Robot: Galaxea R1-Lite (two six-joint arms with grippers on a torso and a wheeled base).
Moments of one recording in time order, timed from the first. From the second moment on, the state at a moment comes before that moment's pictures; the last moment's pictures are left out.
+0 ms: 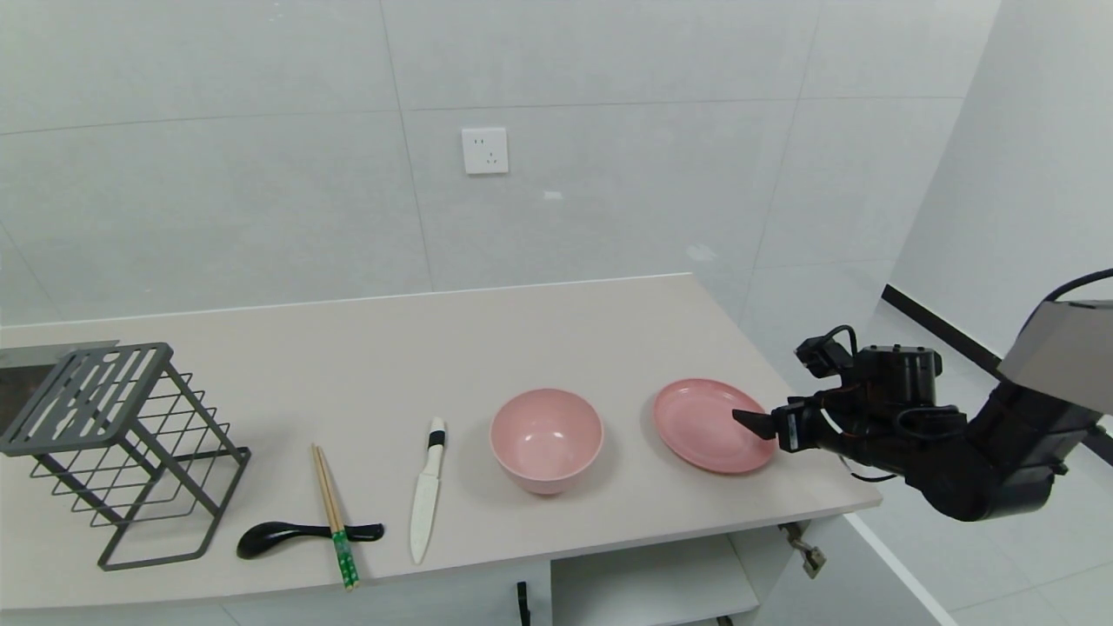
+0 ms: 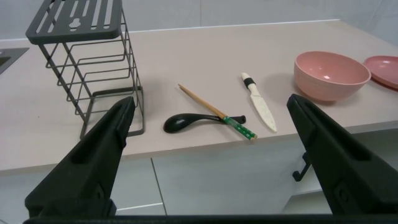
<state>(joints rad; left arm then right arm) 0.00 0.00 0.00 0.00 -0.03 0.01 0.10 2.25 -0.69 -0.99 0.24 -0.05</state>
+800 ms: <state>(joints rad) 0.00 0.00 0.00 0.00 -0.03 0.01 0.11 2.39 -0.77 -0.99 0.24 -0.05</state>
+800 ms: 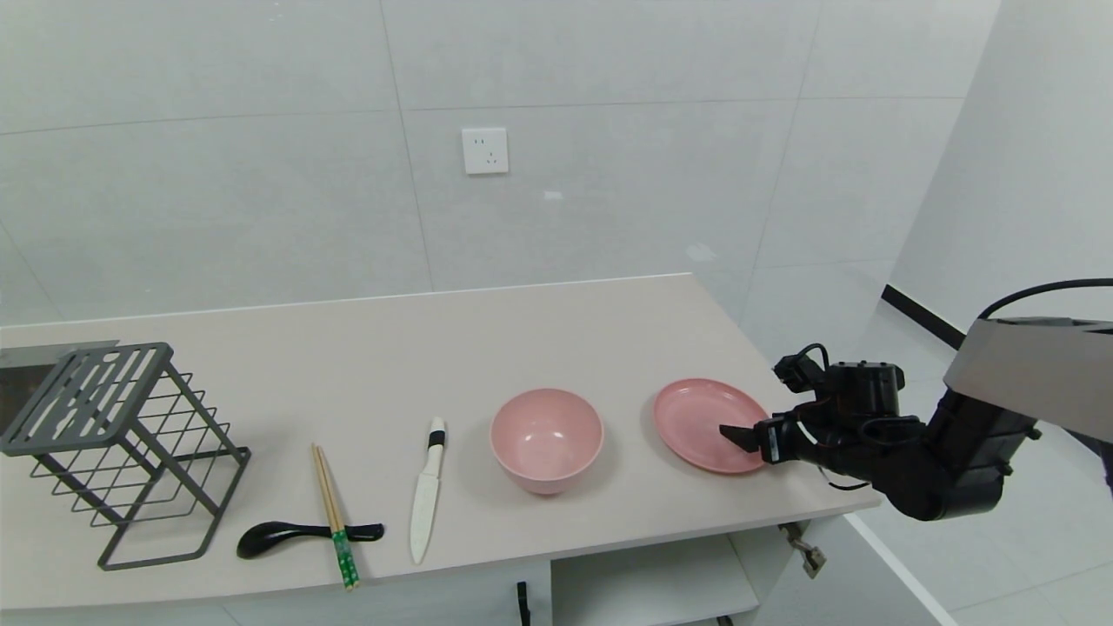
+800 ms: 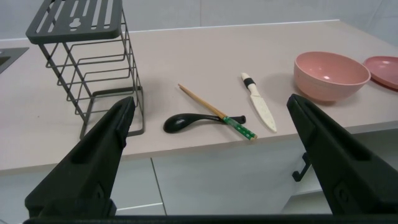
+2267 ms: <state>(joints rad) 0.00 0.00 0.00 0.00 -0.04 0.01 0.15 2.15 -0.59 -1.27 0.18 0.15</state>
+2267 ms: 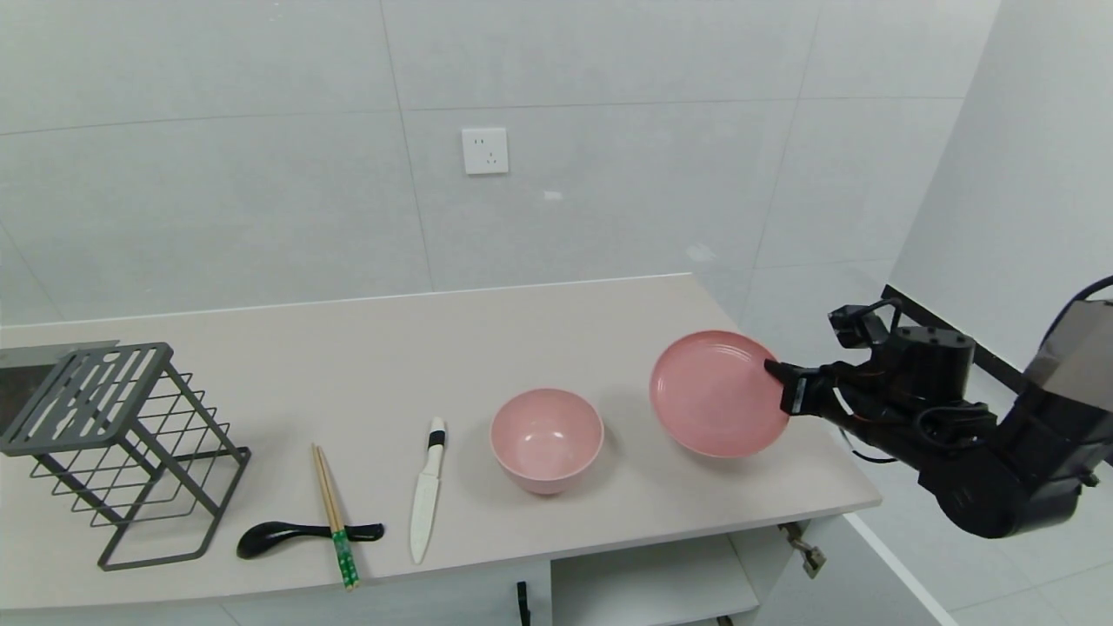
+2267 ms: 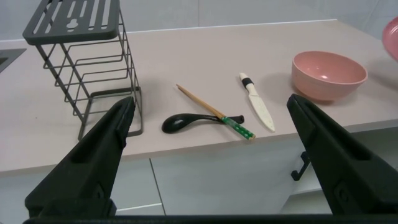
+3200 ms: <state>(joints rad) 0.00 0.00 0.00 -0.05 -0.06 0.07 0.34 1.73 -0.10 -1.56 0.18 0.15</state>
